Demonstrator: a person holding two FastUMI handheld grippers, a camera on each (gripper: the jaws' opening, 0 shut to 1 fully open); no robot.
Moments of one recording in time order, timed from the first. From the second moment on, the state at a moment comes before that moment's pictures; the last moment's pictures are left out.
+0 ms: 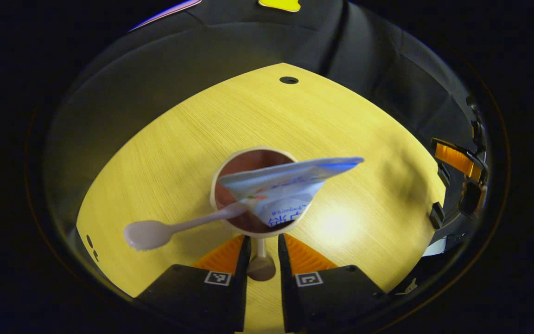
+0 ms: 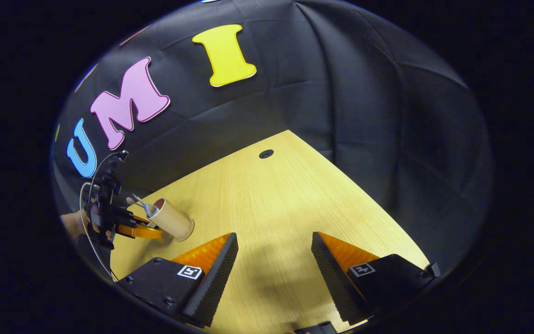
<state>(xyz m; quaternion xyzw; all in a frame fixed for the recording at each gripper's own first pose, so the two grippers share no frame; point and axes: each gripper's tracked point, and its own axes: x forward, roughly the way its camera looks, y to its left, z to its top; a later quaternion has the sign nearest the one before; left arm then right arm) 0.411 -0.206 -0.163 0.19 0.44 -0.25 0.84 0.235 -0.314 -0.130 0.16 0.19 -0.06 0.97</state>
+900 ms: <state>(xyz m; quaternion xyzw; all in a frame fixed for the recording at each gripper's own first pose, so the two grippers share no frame) 0.255 -0.081 0.013 0.04 0.14 -0.08 0.99 0.172 -0.211 -0.045 0.08 0.14 0.02 0.99</state>
